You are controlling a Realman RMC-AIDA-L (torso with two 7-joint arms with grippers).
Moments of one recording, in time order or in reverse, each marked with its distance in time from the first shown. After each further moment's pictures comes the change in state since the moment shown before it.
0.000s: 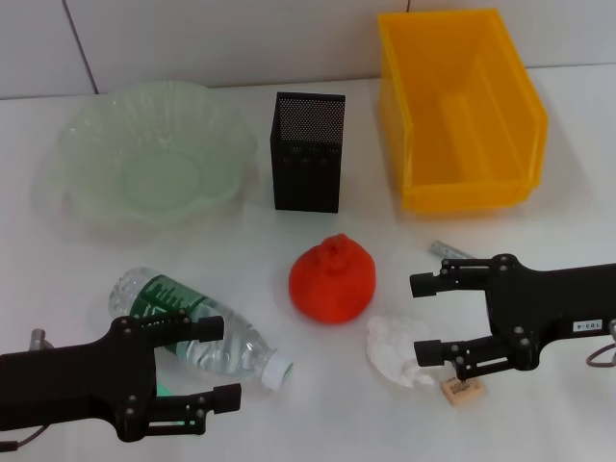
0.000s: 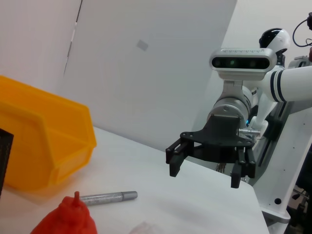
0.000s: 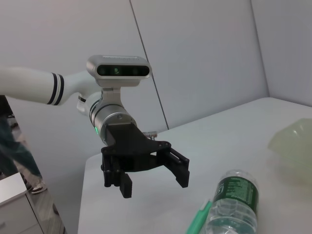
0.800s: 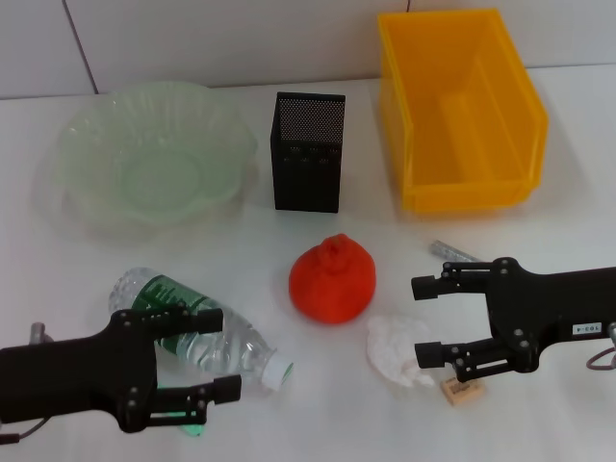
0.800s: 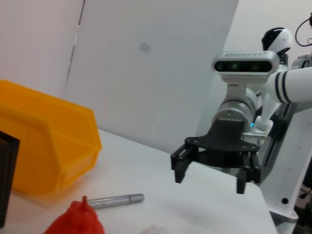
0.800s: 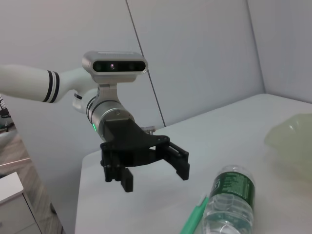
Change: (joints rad) left arm -0.001 0.000 0.000 0.003 0.000 0.008 0.000; right arm -0.006 0.000 0.000 0.006 -0.006 0.012 0.000
